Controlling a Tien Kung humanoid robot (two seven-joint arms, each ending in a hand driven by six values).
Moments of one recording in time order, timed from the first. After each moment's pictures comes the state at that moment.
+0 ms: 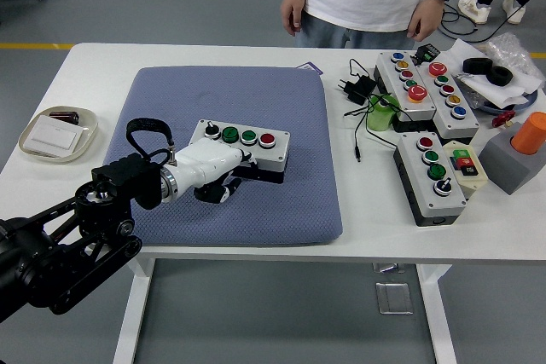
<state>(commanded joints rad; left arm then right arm) -0.60 0.30 -0.76 -1.32 2.14 -0.20 0.08 0.09 -0.15 0.71 0.18 -0.61 -0.21 -0.25</state>
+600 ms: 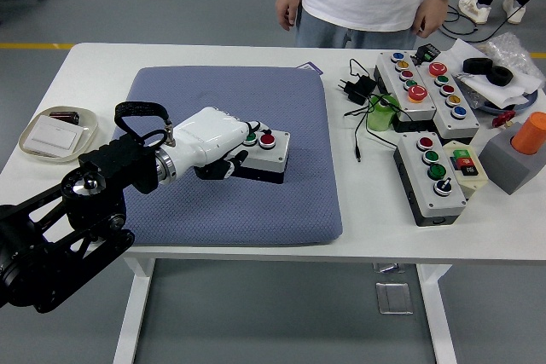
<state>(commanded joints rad) -0.62 0.34 -0.81 -1.45 2.22 -0.21 0.13 0.08 -0.15 0.71 0.18 -0.63 -0.20 -0.26</state>
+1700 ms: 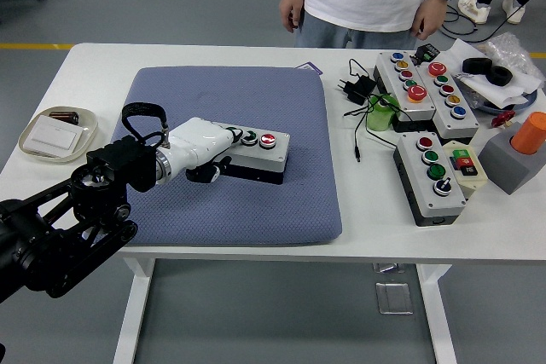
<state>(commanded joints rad) -0.66 0.32 -0.75 -1.26 2.19 -0.23 0.12 0.09 -0.15 0.71 0.18 -0.63 -0.20 -0.26</state>
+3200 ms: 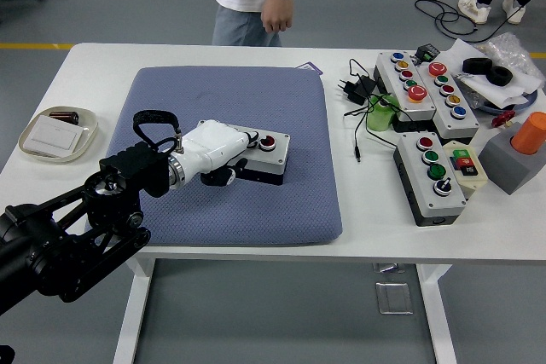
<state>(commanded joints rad) -0.67 0.28 -0.71 -1.25 2.17 -0.15 0.11 0.10 -0.15 0.71 0.18 -0.65 -0.20 -0.26</state>
